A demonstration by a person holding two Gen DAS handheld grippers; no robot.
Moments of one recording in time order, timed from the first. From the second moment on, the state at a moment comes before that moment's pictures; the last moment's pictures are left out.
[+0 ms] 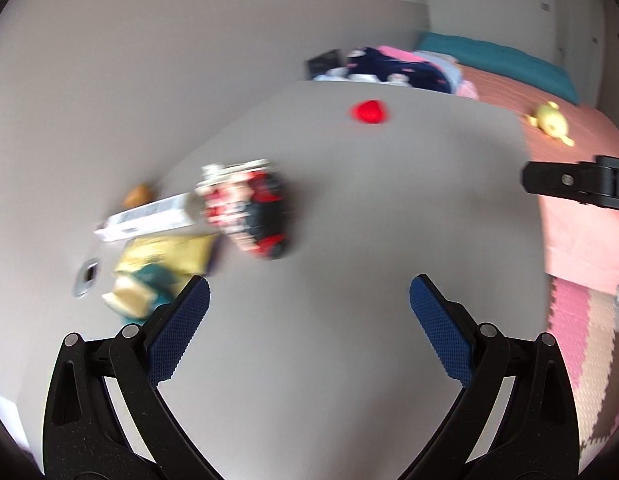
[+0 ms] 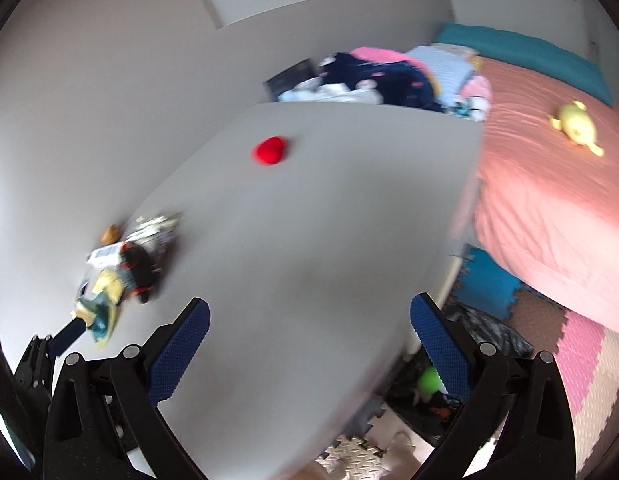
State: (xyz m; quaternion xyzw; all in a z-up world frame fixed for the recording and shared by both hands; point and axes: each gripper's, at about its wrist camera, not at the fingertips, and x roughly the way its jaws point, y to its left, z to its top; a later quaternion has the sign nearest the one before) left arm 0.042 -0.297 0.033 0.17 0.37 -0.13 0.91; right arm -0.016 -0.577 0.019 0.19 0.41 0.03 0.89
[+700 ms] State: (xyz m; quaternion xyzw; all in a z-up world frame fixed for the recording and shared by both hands) left arm 0.114 -0.173 0.011 0.11 0.38 -0.08 0.91; right arm 0.055 -0.440 0.021 0.14 0.44 0.13 0.88
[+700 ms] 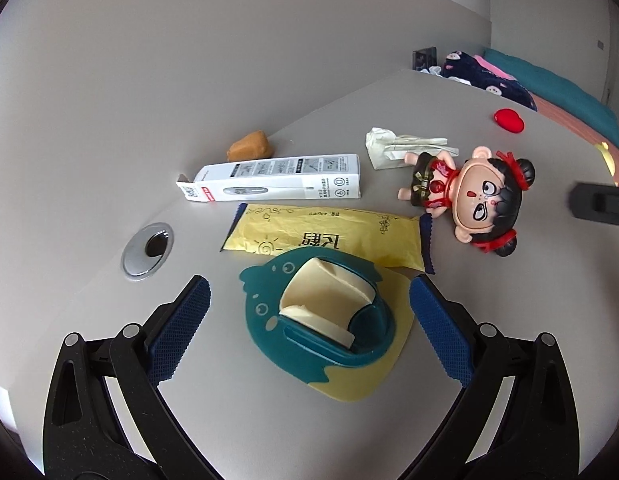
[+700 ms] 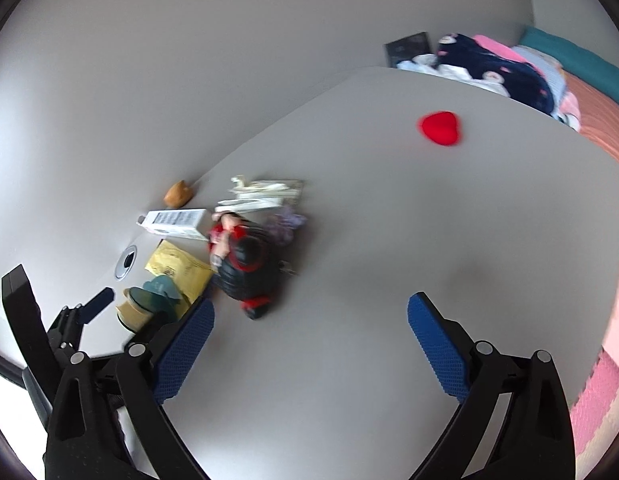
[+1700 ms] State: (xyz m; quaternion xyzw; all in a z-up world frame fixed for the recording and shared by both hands) left arm 0.126 -0.178 -0.001 0.09 0.43 -0.14 0.89; right arm 0.081 -0.393 0.006 0.13 0.45 0.15 0.87
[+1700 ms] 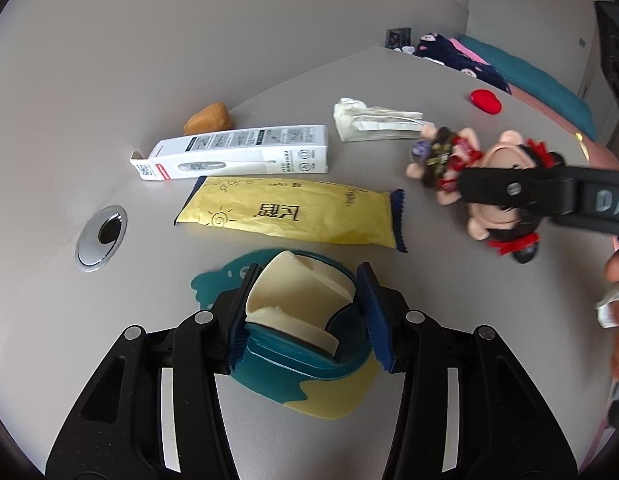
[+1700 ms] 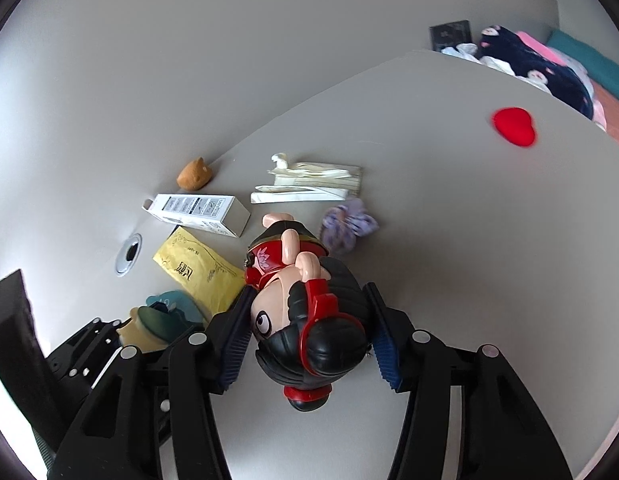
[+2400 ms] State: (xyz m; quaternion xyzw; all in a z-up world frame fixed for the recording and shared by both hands) left arm 0.065 -0.252 0.019 0.10 0.41 -0.20 0.88; right arm -0.003 -0.502 0.031 0.20 0.40 0.15 0.88
